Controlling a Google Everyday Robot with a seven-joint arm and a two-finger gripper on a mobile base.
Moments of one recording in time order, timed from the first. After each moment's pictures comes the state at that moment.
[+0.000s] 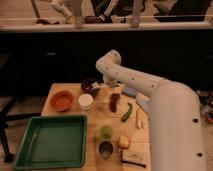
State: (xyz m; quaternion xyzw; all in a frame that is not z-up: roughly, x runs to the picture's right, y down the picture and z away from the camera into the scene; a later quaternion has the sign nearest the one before) arm 0.054 -0.007 0.910 -0.23 0.09 0.17 0.95
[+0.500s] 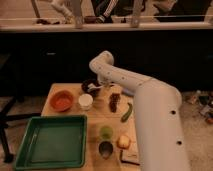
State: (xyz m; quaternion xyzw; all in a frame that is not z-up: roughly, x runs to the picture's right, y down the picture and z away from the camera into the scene) arm 0.006 -0.006 0.931 -0.24 0.09 0.13 0.96
